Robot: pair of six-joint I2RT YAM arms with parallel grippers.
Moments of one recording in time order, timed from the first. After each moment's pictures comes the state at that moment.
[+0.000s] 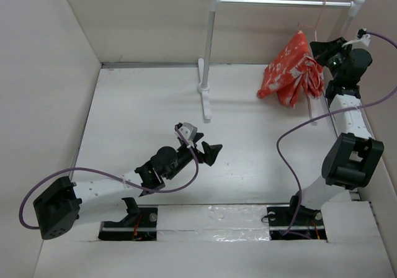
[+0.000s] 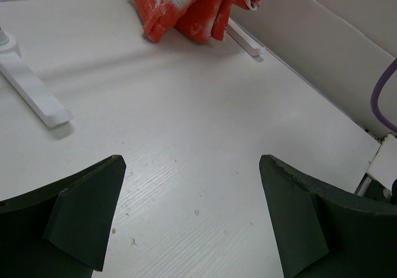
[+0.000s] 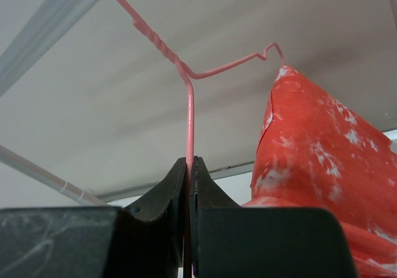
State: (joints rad) left arm -1.05 1.03 0.41 0.62 -0.27 -0.32; right arm -0.29 1.62 1.38 0.39 -0.40 0.68
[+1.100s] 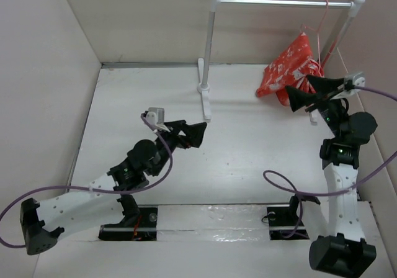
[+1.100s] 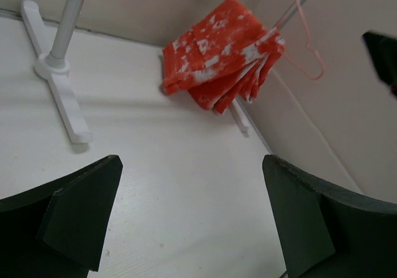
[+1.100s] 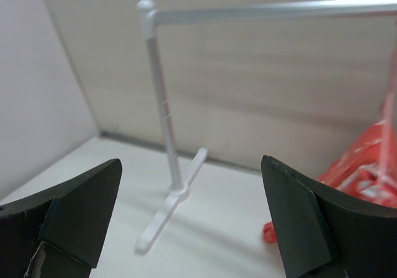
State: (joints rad) left arm -1.05 0.82 0.64 0.21 -0.52 -0.55; right arm -0.28 0.86 0.86 0.49 -0.66 0.44
